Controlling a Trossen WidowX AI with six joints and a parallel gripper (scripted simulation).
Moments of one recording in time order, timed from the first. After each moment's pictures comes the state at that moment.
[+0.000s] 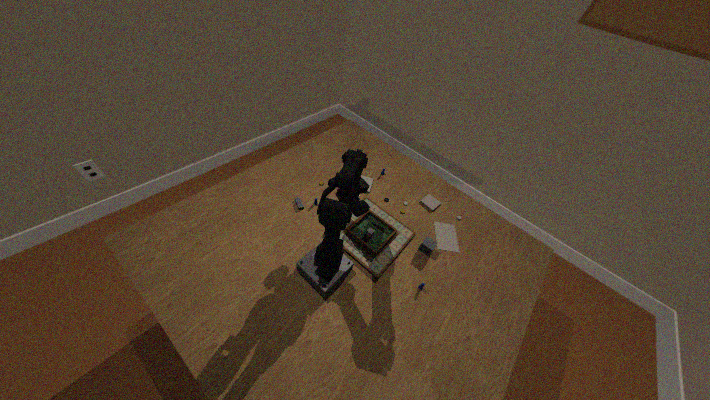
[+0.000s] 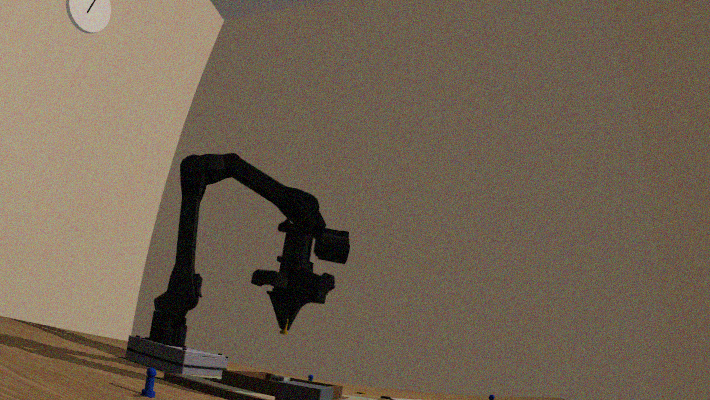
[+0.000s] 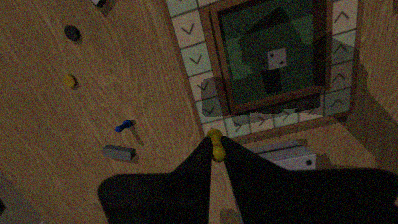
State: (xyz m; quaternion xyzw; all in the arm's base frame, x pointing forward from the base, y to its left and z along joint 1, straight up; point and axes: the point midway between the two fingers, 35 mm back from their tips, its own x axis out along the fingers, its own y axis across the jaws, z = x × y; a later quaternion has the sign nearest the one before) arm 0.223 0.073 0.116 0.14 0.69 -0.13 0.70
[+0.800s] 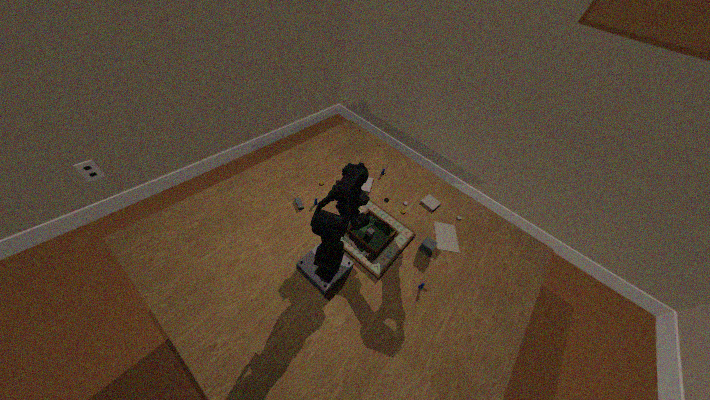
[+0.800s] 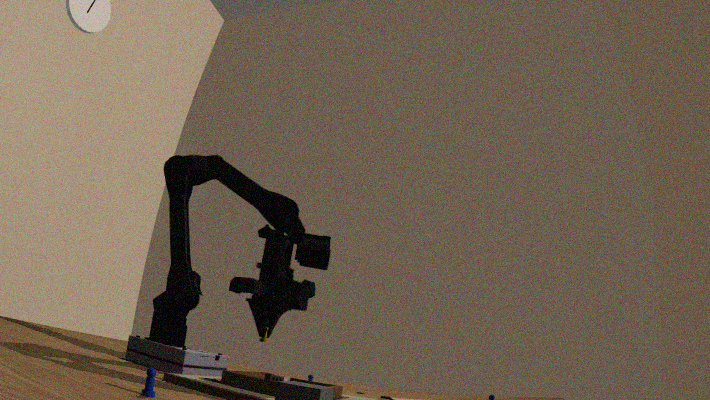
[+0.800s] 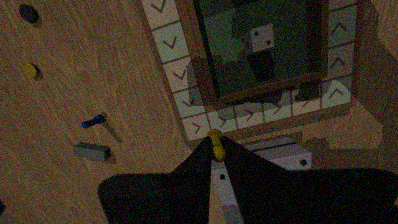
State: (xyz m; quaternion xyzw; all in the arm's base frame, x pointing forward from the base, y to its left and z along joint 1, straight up) arm 0.191 0.049 0.092 0.14 0.69 -0.13 0.70
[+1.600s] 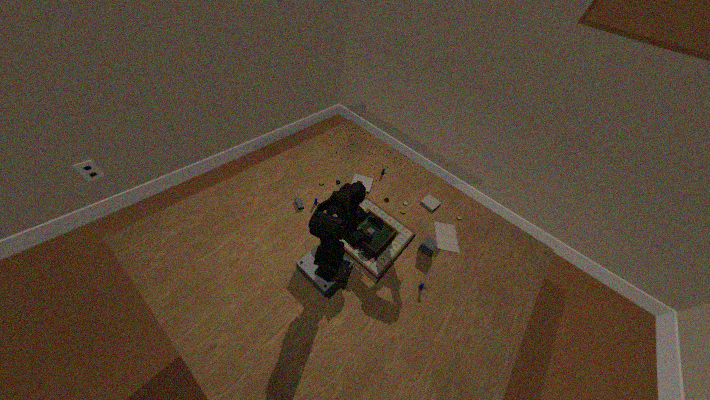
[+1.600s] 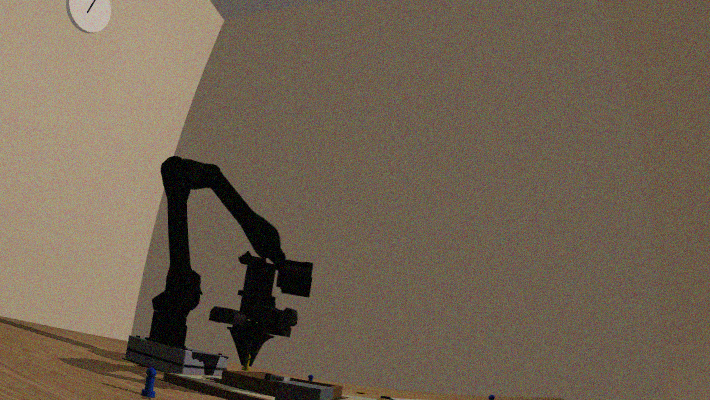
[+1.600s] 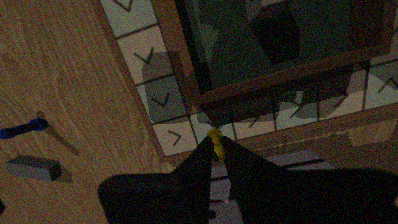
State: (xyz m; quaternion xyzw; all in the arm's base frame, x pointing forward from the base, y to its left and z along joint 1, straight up) arm 0.168 0.035 0.029 0.14 0.69 -0.13 0.70
